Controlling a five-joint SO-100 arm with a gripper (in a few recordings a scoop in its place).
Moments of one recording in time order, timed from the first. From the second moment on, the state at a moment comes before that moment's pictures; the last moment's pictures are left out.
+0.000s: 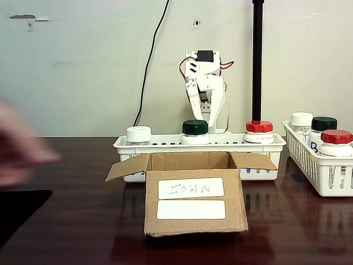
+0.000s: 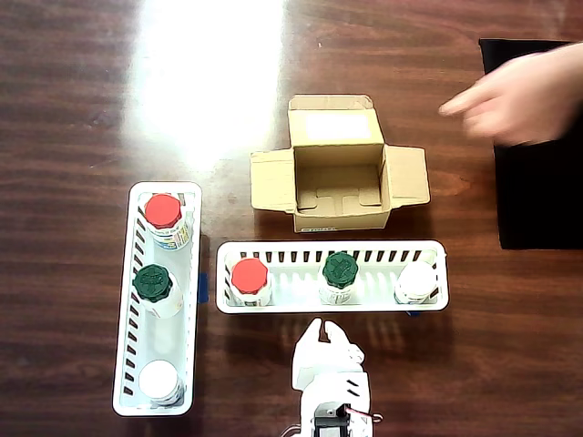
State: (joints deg) arm 4.7 192.0 158.6 63.0 100.2
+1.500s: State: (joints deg) arm -16.6 147.0 142.4 20.6 88.6
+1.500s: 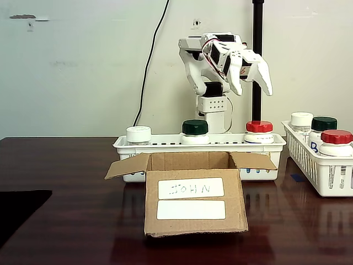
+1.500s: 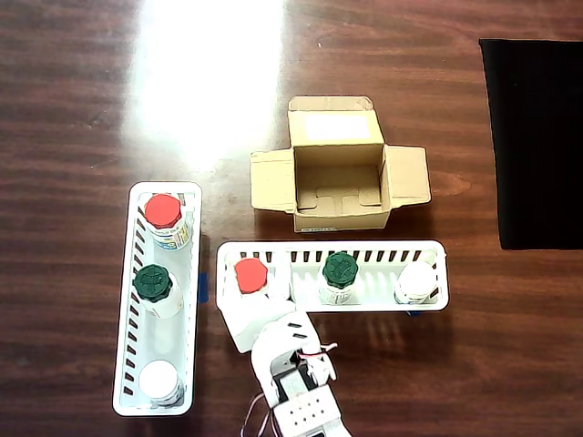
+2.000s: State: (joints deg) arm -17.9 132.9 146.2 4.5 90.0
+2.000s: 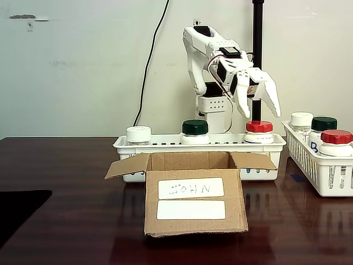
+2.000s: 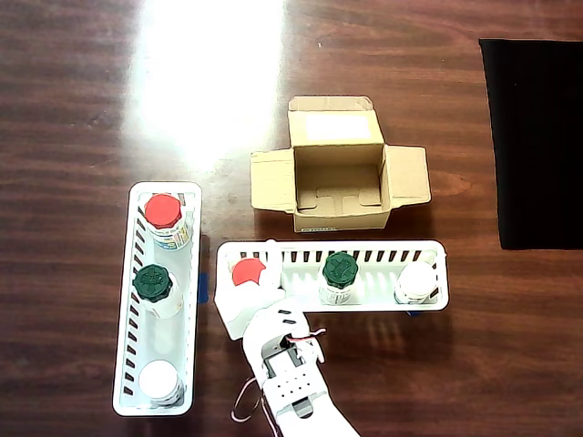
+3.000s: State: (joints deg) arm -14.4 126.9 153.6 -6.9 95.0
